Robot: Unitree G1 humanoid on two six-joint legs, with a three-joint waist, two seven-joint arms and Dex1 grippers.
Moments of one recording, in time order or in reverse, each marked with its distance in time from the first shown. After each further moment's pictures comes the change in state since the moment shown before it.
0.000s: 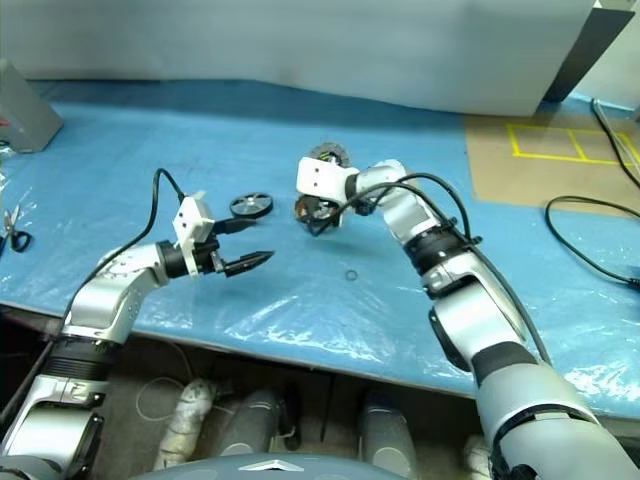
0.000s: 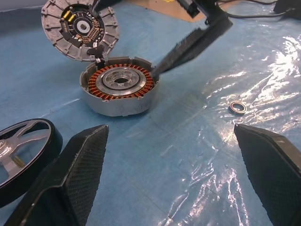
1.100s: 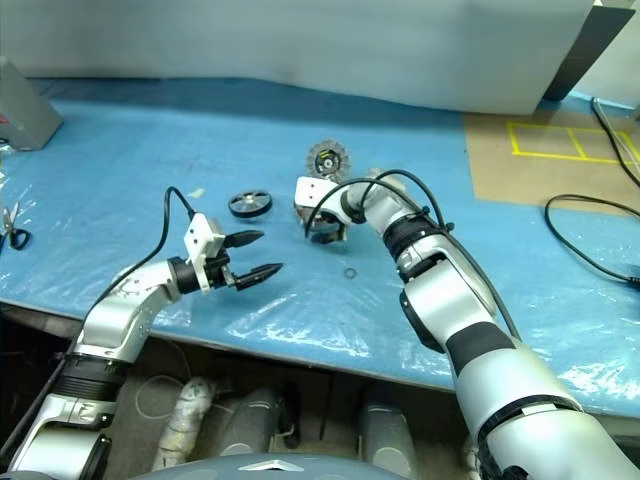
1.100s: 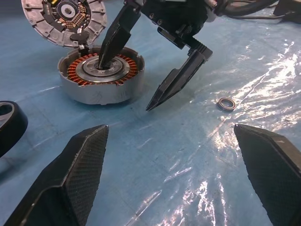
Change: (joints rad) left arm 0.080 -0.055 -0.020 -0.060 0.014 -0.004 0.050; right arm -0.114 0.097 0.003 0.338 -0.133 0.084 0.036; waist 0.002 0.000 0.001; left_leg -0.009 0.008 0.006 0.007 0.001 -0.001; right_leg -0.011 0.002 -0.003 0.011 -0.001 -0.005
